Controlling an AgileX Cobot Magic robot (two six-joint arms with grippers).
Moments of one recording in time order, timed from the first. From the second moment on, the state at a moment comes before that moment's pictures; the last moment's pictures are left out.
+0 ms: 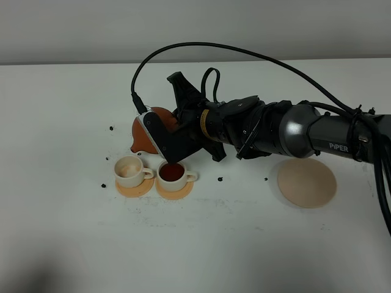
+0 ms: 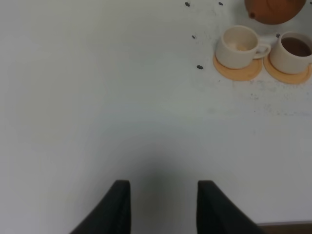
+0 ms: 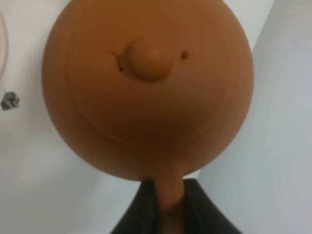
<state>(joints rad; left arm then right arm) 0.09 0.00 -0.46 -0.20 1.09 0.14 0.63 2.08 -1.35 -1.57 0.08 -0.04</state>
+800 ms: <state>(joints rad) 0.09 0.00 -0.46 -0.20 1.09 0.14 0.66 2.08 -1.35 -1.57 0.10 -0.07</state>
